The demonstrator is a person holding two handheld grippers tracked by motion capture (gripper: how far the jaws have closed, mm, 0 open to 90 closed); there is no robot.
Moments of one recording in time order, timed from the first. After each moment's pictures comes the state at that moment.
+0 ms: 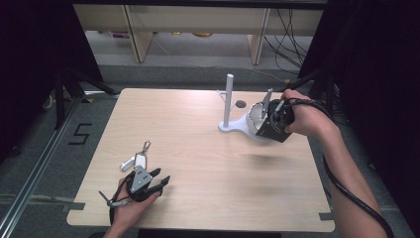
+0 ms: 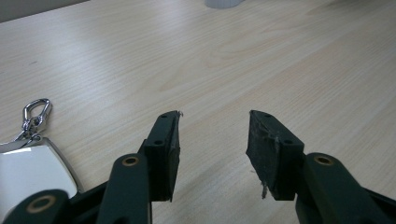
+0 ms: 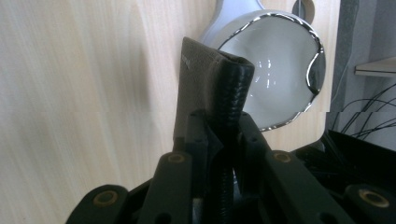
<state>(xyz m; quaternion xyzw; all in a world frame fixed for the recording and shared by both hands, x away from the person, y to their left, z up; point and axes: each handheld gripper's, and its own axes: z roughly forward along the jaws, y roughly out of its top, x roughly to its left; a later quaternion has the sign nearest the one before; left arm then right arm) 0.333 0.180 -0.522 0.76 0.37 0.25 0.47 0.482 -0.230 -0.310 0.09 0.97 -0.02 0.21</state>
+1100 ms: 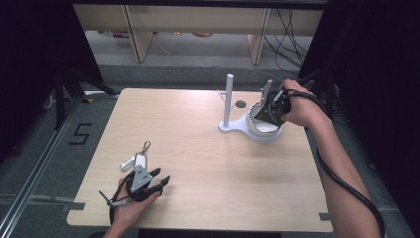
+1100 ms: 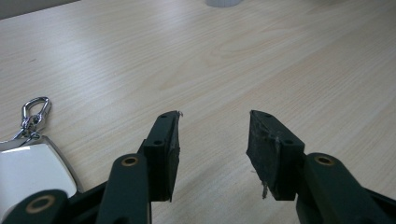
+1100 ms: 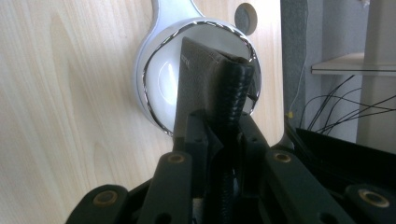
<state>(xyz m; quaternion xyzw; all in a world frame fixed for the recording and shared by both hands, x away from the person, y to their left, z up) 0.334 0.181 -0.522 0.76 0.37 0.25 0.47 0.517 -0.233 -0.312 0.09 0.96 0.00 0.27</state>
